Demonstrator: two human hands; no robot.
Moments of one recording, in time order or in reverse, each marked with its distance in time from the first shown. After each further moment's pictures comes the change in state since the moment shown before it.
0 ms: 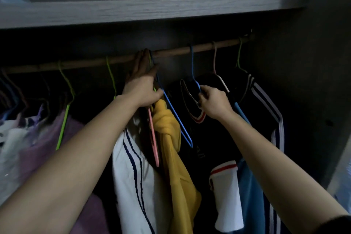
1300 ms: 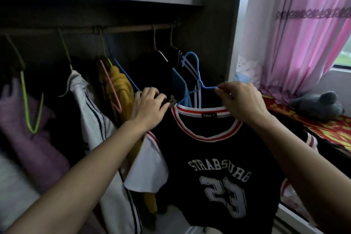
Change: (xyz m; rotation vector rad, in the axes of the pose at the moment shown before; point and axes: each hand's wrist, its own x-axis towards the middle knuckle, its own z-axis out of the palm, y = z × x) left_hand -0.188 0.130 0.014 -0.261 0.008 0.388; right_hand -0.291 -0.012 -0.171 -0.595 0.295 0.022
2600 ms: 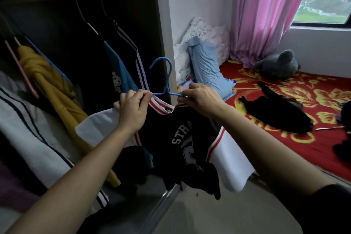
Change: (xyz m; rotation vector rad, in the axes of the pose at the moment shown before) left_hand -0.030 0.189 0.045 -0.465 -0.003 -0.281; right_hand -0.083 0.159 0.030 0.025 -0.234 -0.212
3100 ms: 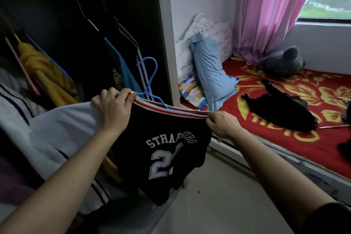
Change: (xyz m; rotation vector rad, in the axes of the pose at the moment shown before) left_hand 0.003 -0.044 -0.014 0.313 0.184 0.082; right_hand -0.076 0.045 0.057 -0.021 -0.304 0.443
